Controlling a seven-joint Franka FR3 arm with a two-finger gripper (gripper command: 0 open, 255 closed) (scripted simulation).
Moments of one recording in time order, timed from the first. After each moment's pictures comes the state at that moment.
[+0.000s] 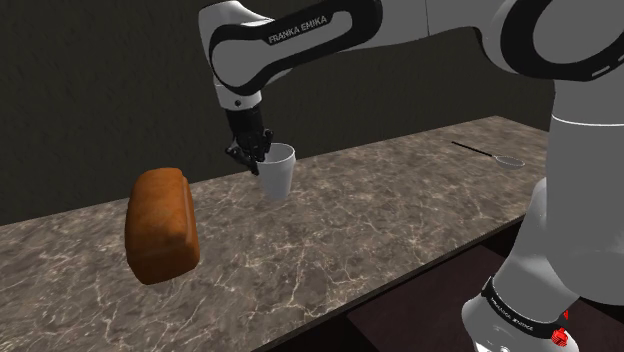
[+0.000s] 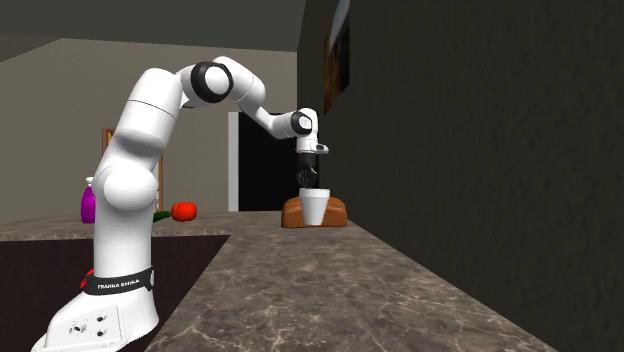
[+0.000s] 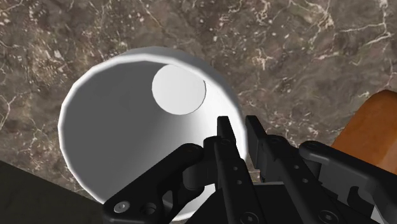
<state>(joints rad) 0.35 0.32 0.14 -1.60 -0.09 1.83 0.30</state>
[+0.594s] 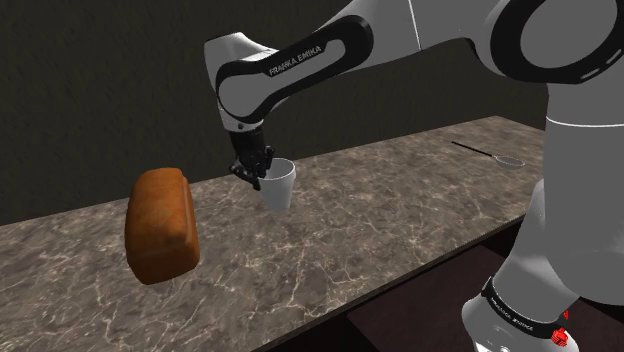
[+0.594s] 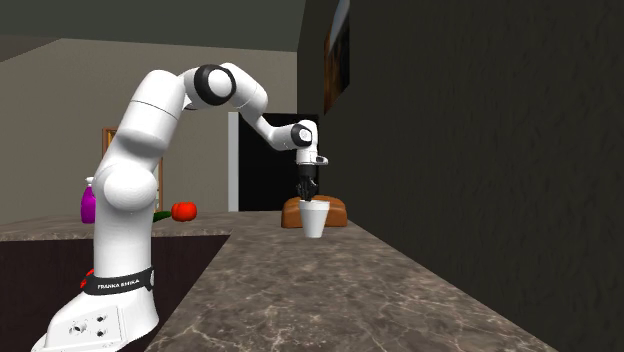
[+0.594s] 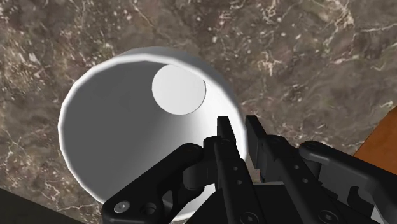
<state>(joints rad) 0.35 0.35 0.14 -1.68 -0.10 1.93 0.31</state>
